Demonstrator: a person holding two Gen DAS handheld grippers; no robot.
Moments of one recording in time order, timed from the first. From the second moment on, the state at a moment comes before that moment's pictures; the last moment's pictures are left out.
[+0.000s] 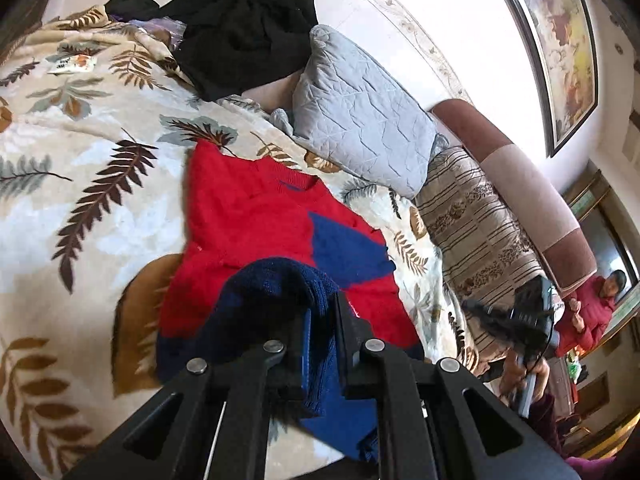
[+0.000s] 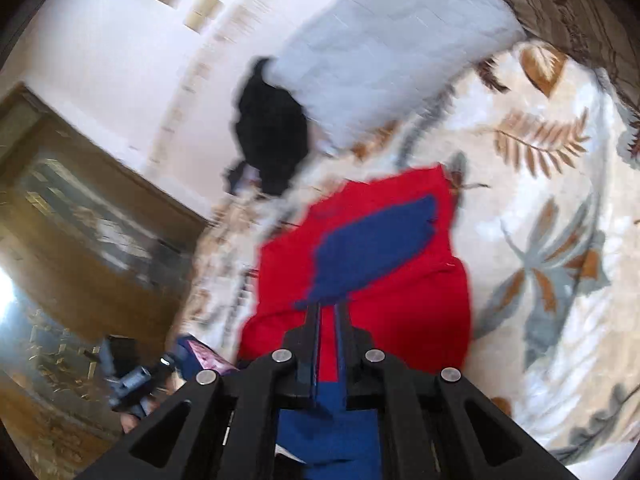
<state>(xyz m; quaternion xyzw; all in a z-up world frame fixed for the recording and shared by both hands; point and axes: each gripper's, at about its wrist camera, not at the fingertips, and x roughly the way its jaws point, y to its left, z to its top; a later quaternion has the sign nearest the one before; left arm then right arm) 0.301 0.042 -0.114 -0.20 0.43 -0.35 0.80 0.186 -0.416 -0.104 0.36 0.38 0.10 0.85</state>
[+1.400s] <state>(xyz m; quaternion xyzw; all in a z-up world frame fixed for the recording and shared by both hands) 0.301 0.091 -0.064 -0.23 0.34 -0.36 0.84 0.172 -0.320 -0.120 0.34 0.45 0.07 0.82</state>
